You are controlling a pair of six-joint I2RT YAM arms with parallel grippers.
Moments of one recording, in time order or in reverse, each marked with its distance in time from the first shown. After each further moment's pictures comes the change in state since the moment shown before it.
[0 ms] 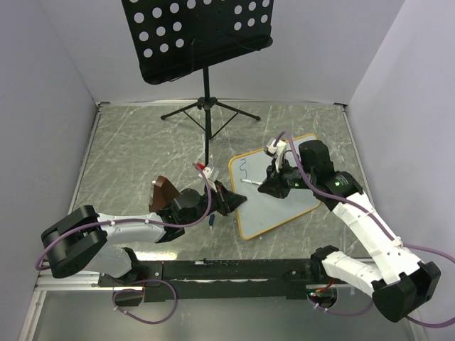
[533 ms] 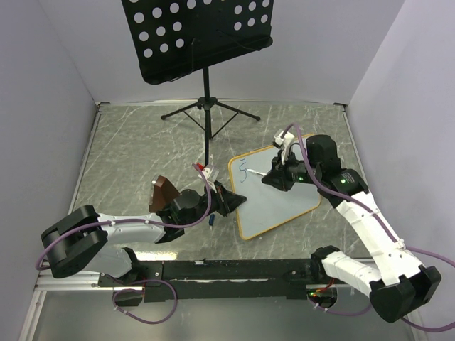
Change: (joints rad) left arm 0.000 0.000 -0.008 0.014 0.000 0.000; right arm -0.058 0.006 0.069 0.006 0.013 0.023
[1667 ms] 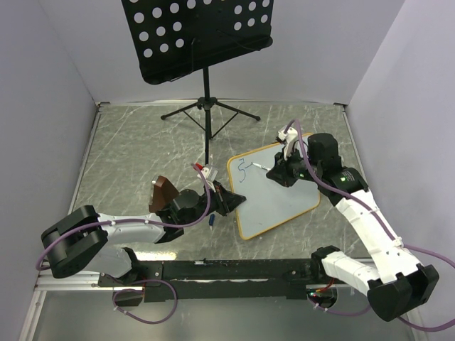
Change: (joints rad) left arm 0.006 0.000 -0.008 0.007 0.000 -0.017; right arm -0.036 0.012 -0.005 0.018 0.097 0.030
